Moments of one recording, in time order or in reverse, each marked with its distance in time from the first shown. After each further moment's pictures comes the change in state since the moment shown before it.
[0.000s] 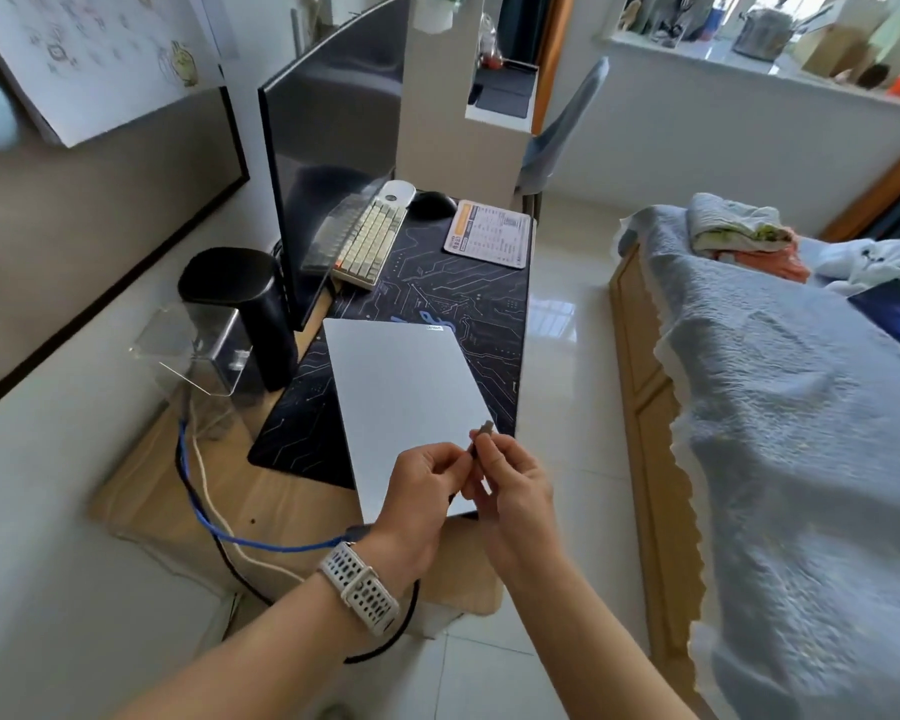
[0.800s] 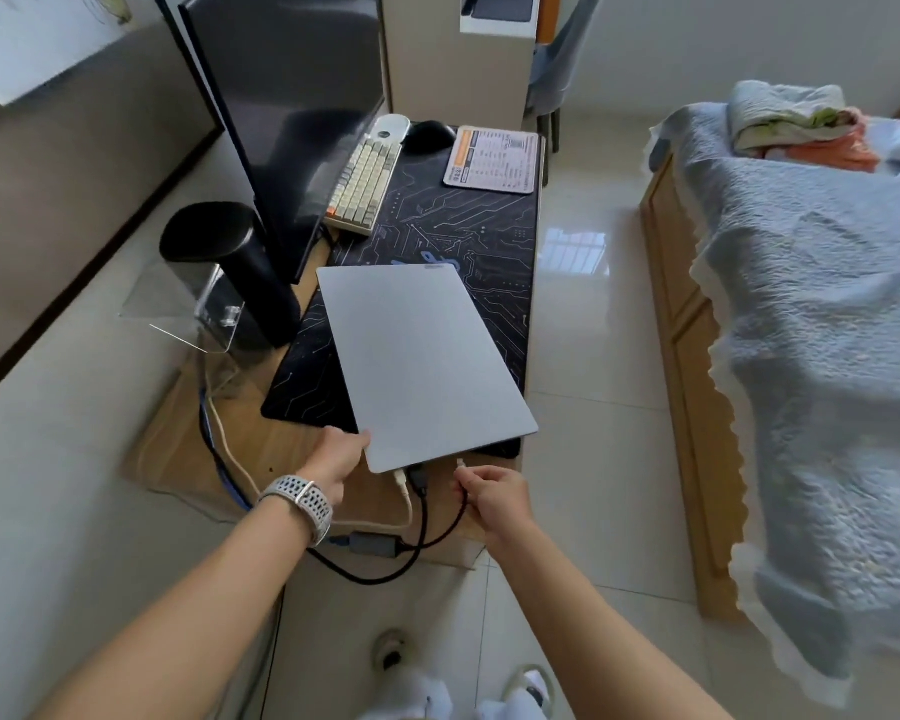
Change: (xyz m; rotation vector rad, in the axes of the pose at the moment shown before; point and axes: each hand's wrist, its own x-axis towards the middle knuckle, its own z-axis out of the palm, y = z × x) left_hand 0.040 -0.057 -0.089 0.362 0.323 -0.565; right_hand 0.015 0.094 -0.070 -0.389 0.199 0.465
